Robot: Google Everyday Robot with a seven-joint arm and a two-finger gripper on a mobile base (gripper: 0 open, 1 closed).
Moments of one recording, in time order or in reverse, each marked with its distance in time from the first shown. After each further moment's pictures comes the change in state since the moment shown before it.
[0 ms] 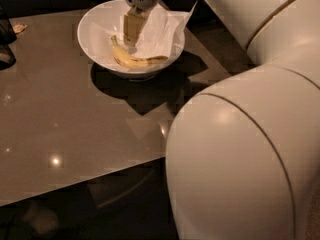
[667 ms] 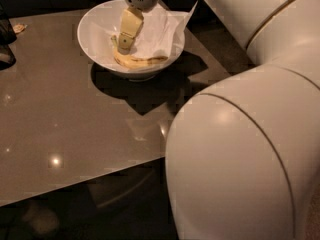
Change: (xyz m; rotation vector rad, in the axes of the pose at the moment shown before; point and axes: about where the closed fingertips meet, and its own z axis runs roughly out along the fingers) arm 0.000 0.000 0.000 0.000 0.000 0.000
